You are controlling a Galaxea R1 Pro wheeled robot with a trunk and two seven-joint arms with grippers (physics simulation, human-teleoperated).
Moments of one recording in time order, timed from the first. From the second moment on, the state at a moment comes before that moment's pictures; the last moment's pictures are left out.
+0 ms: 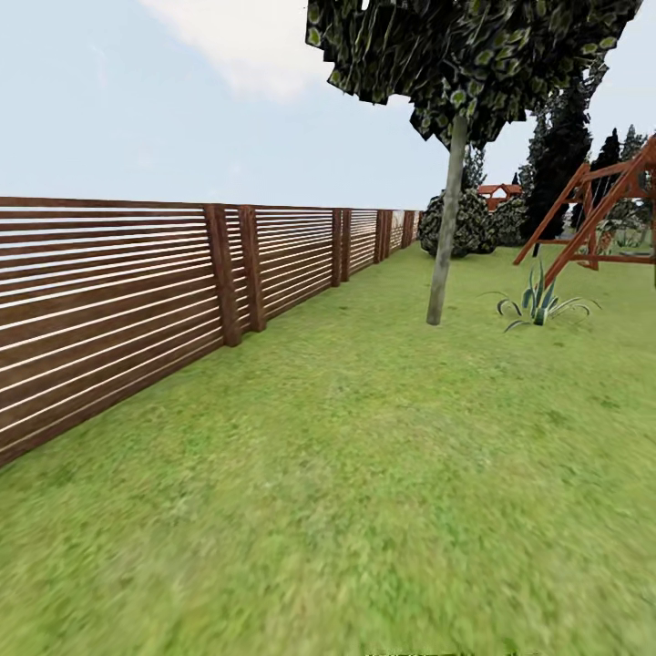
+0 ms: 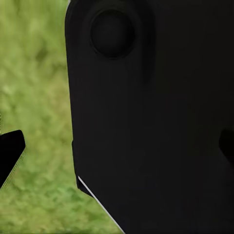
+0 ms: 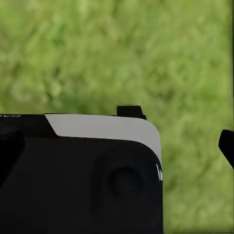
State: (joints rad) left arm 0.02 0.00 0.00 -0.01 0.00 -0.02 0.00; right arm -0.07 0.00 0.00 -0.08 -0.01 -0.19 0.00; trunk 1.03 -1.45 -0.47
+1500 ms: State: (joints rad) left arm 0.02 0.00 0.00 -0.01 0.00 -0.02 0.00; right arm -0.07 0.00 0.00 -0.08 -0.01 -0.19 0.00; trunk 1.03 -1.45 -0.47
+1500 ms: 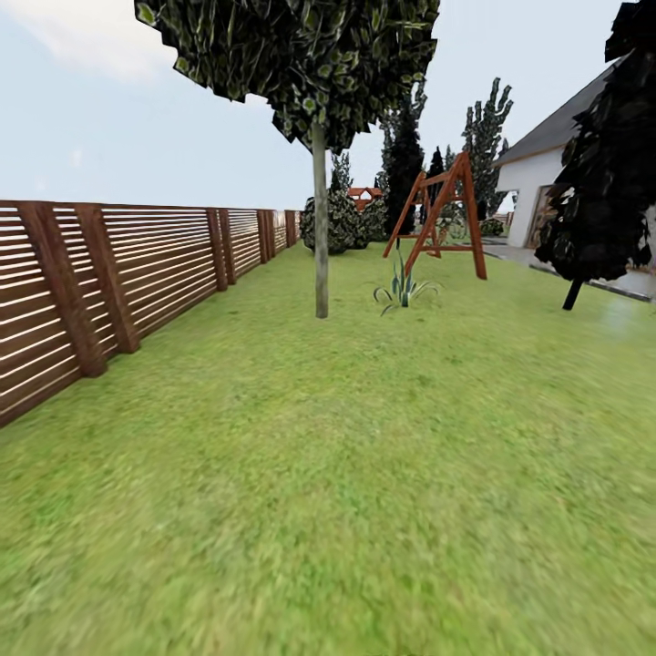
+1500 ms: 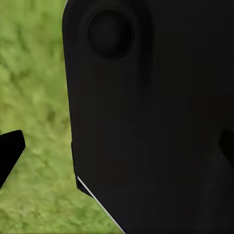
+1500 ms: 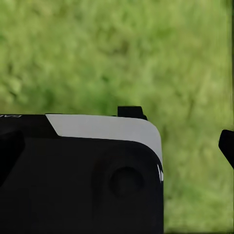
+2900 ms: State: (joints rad) left arm 0.02 0.00 0.00 -0.01 0.00 -0.02 0.00; right arm -0.07 0.00 0.00 -0.08 0.00 -0.19 0.00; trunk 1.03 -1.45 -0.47
